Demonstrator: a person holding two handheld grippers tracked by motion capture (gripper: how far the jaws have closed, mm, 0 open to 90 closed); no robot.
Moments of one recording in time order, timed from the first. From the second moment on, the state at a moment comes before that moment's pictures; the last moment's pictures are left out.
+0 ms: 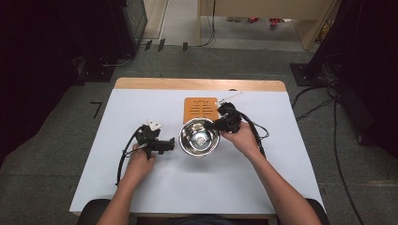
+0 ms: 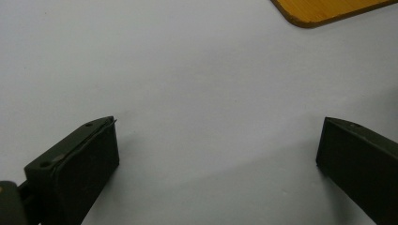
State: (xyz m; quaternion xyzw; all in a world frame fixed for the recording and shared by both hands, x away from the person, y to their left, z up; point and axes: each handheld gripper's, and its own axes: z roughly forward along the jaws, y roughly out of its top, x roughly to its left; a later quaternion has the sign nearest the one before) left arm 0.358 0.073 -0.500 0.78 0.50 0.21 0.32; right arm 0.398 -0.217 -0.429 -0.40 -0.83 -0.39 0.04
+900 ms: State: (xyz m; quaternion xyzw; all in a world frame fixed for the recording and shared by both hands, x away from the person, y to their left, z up) left arm 0.358 0.073 -0.500 0.78 0.50 0.21 0.32; right arm 0.421 -0.226 -0.423 -0.41 -0.82 -0.41 0.03
